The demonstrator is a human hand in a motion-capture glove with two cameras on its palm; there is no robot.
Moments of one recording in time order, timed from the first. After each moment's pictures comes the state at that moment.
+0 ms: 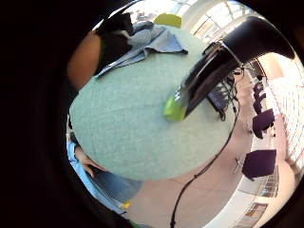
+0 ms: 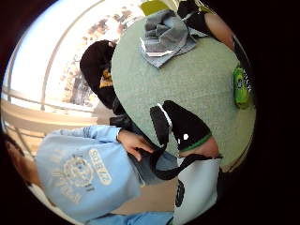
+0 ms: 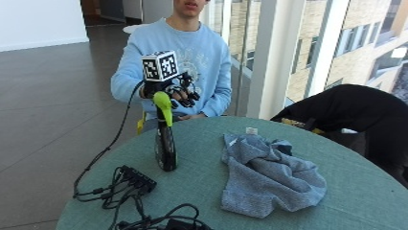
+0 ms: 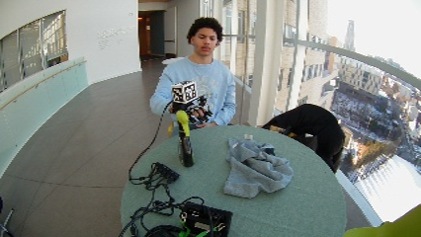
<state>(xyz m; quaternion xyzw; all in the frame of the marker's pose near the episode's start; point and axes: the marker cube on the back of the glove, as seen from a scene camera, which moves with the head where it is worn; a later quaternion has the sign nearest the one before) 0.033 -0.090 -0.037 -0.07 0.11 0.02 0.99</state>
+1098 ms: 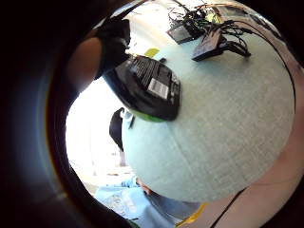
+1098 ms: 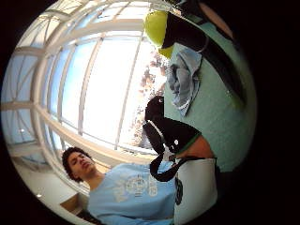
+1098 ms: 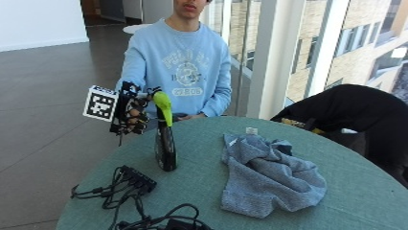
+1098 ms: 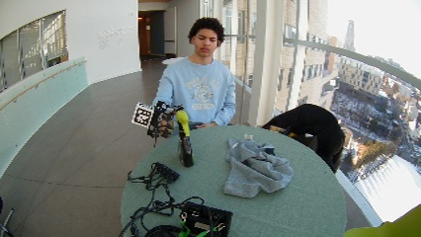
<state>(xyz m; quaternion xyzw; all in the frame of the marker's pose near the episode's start) 0.165 -0.070 -0.056 0.18 -0.34 0.22 0.90</state>
